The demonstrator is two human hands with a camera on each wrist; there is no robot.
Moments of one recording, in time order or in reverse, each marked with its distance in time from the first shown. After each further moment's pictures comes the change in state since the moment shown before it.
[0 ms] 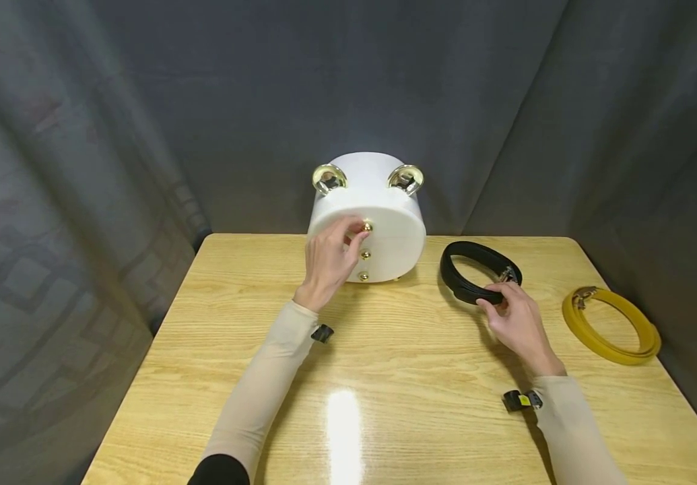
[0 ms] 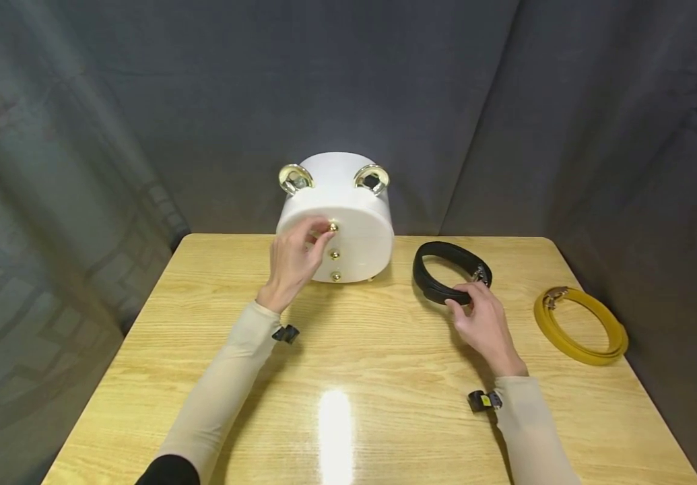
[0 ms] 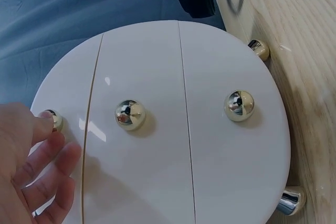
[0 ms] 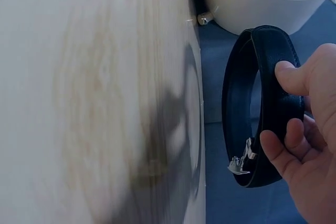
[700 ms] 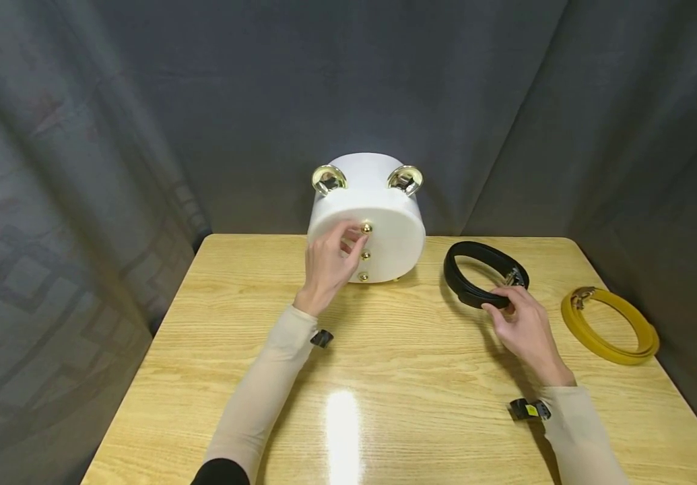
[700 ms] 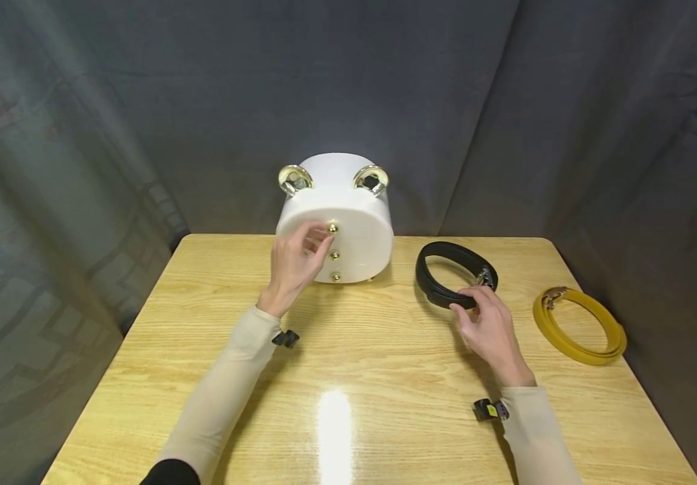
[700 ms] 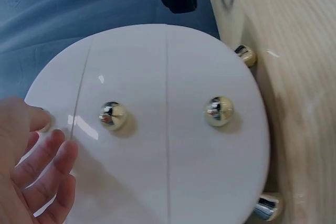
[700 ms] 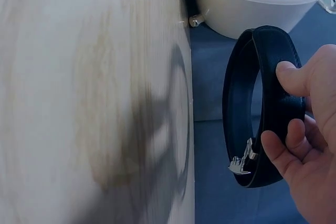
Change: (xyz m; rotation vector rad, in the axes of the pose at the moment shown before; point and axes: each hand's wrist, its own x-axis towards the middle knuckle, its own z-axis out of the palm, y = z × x) left_hand -0.008 -0.003 0.006 -0.075 -0.019 -0.071; right_hand -0.009 -0.003 -0.014 -0.023 0.076 -0.063
